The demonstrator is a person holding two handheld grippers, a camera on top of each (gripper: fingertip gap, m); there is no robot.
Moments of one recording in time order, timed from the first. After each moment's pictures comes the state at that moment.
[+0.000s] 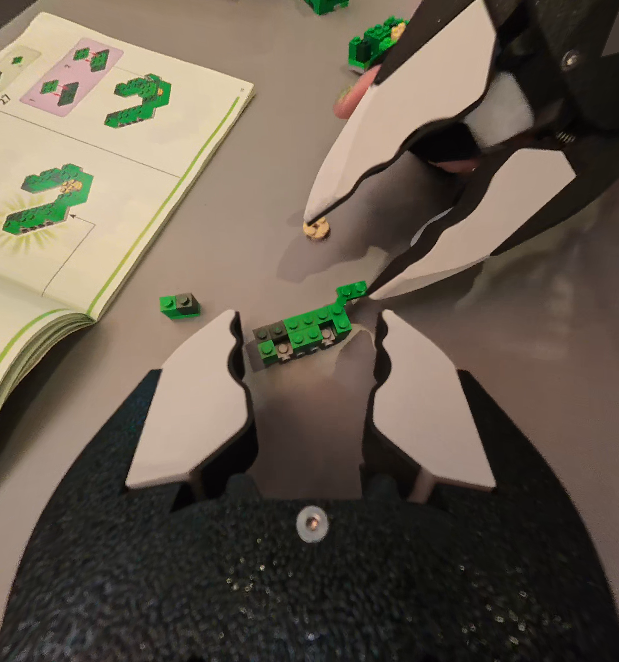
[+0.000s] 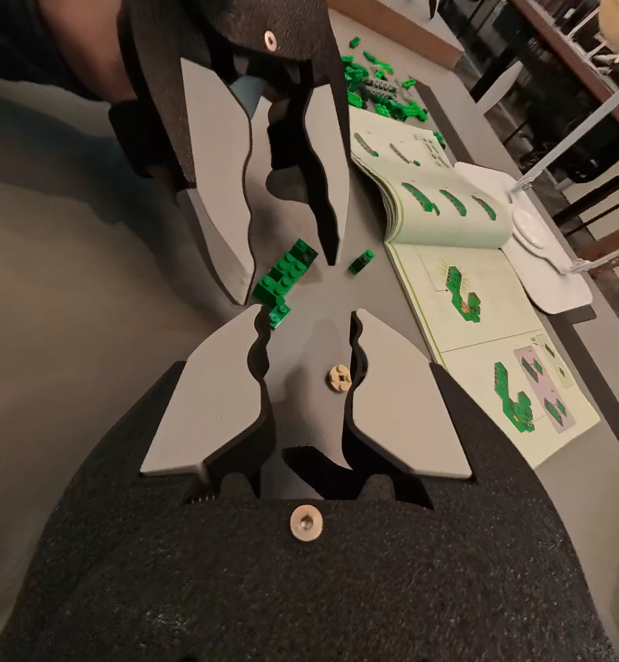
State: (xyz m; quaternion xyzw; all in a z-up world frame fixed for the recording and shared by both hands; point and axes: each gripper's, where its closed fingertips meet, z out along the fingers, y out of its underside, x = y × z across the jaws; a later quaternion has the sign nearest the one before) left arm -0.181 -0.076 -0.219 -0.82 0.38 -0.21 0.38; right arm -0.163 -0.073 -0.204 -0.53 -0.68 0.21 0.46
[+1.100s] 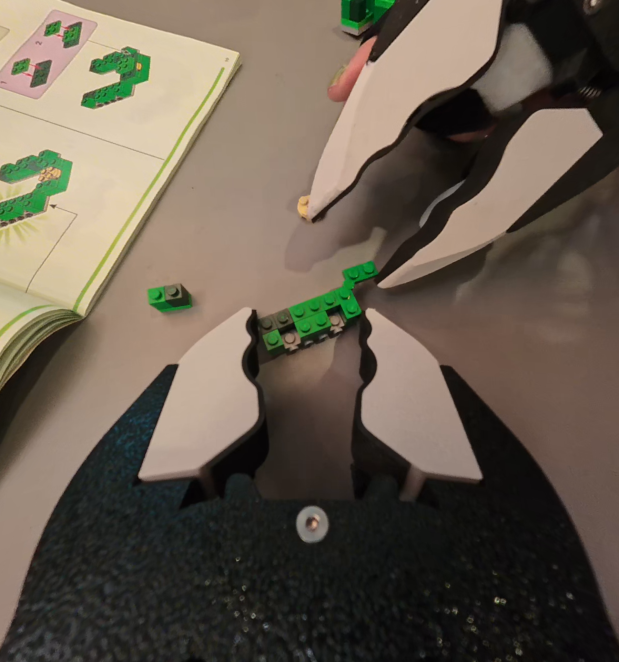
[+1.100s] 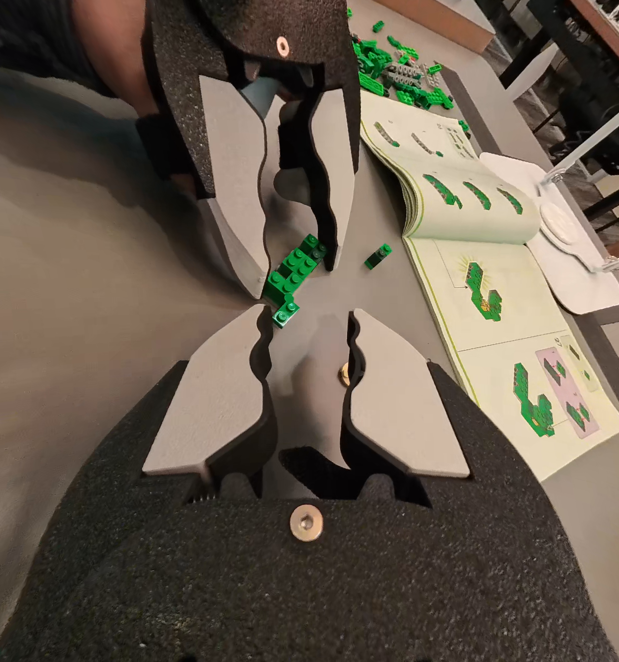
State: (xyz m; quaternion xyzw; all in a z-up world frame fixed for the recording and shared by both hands) left arm -0.182 -0.079 -0.229 -0.82 0.40 -0.20 0.36; right arm -0.161 -0.078 -0.209 -0.53 -0.69 0.22 0.44
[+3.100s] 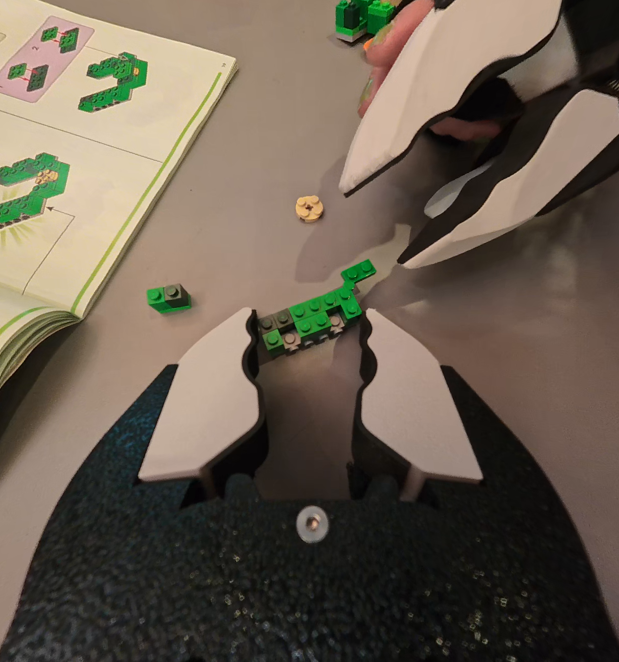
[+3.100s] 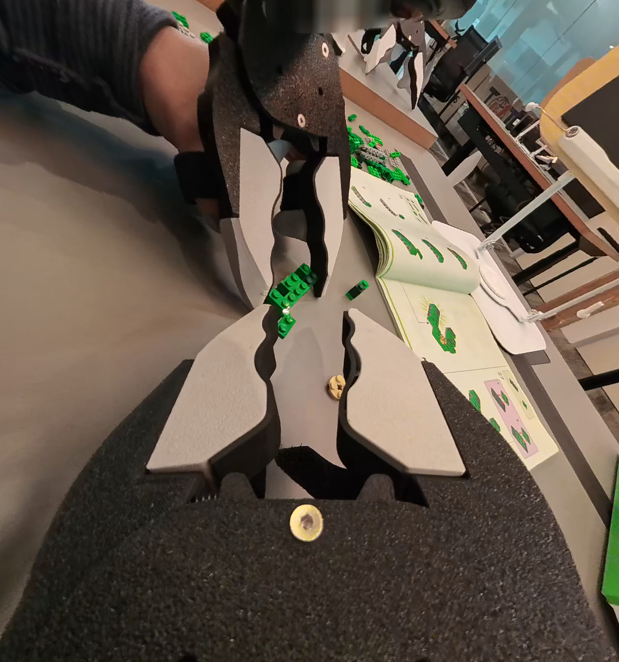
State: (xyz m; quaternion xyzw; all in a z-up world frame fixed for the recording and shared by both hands) left arm -0.183 -0.079 -0.228 -0.82 0.40 -0.21 0.36; right arm -0.157 -0.086 -0.189 -0.46 -0.68 0.22 0.52
